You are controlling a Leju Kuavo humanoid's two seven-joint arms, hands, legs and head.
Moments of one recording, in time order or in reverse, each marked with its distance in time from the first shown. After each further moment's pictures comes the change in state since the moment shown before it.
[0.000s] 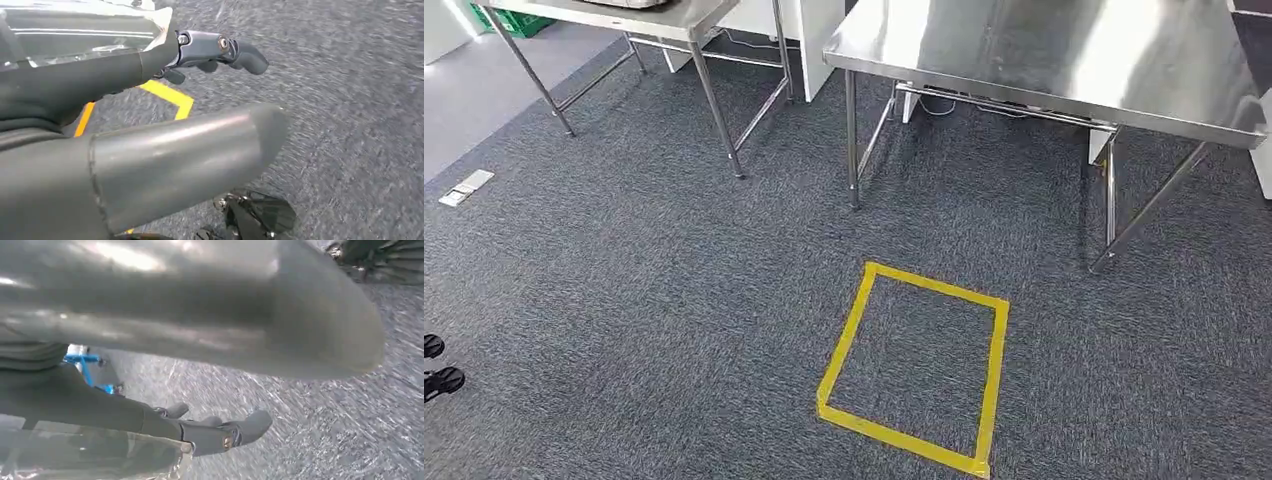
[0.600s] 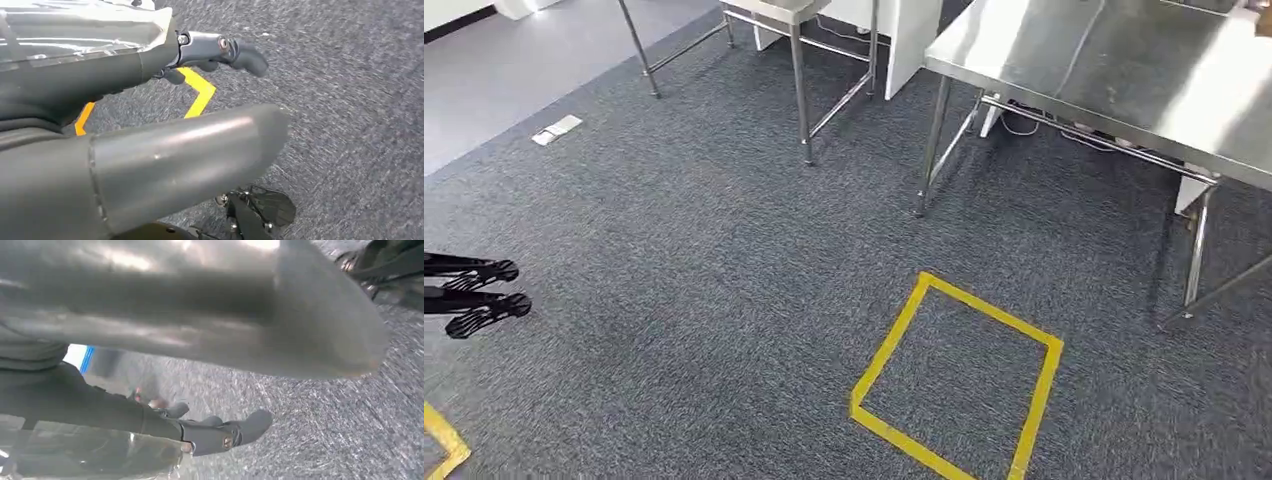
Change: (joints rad) left arm -0.001 -0.026 0.018 0.000 -0.003 0.001 0.012; right arm 0.038 0.029 0.042 0.001 0.042 -0.025 0.004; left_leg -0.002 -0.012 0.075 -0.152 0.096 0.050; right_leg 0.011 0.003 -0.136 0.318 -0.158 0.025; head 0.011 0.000
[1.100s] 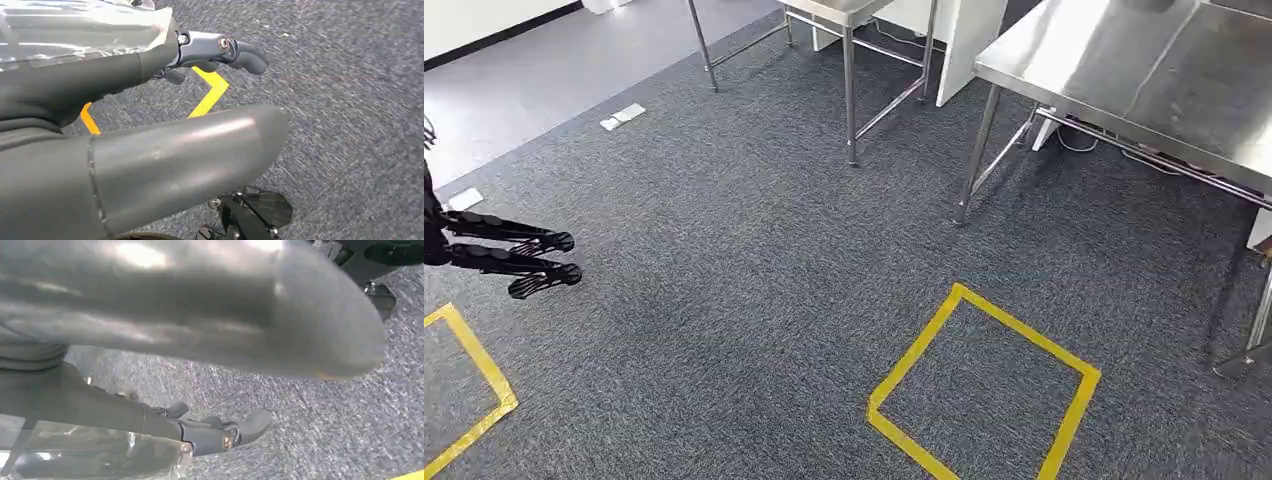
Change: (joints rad) left arm -0.013 0.035 -0.012 0.000 -0.037 -0.034 0.008; right arm -0.033 0.030 -0.003 0.002 -0.070 0.003 -0.120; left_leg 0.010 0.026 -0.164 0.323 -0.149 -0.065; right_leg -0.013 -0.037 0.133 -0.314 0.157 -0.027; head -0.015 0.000
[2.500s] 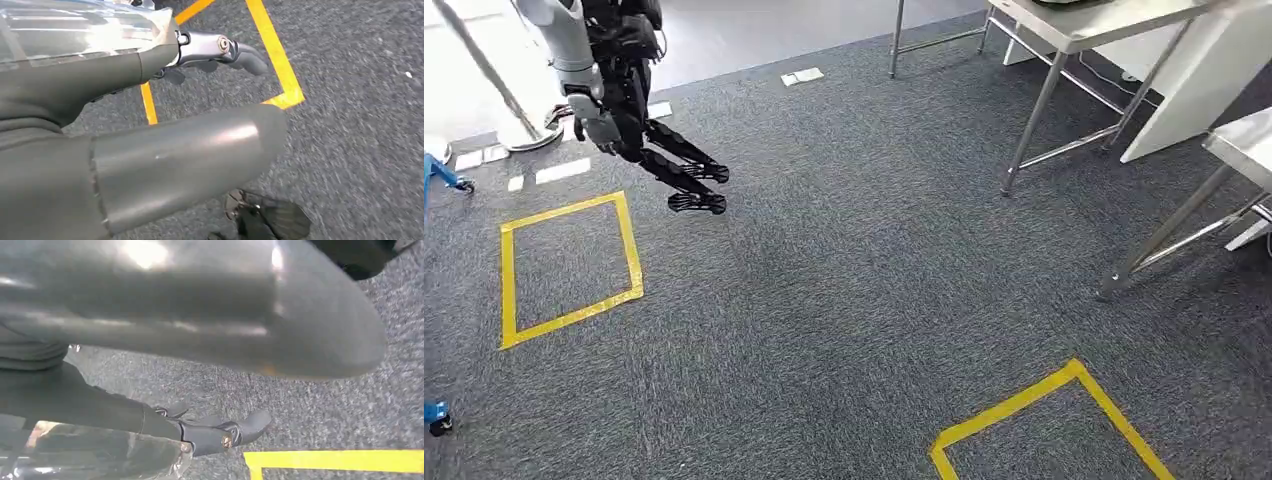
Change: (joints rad) left arm 0.006 0.016 0.011 0.000 -0.021 0.002 0.069; right arm -0.031 -0.003 -0.032 0.005 -0.051 -0.006 0.037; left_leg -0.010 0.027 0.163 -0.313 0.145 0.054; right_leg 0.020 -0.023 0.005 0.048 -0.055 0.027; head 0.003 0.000
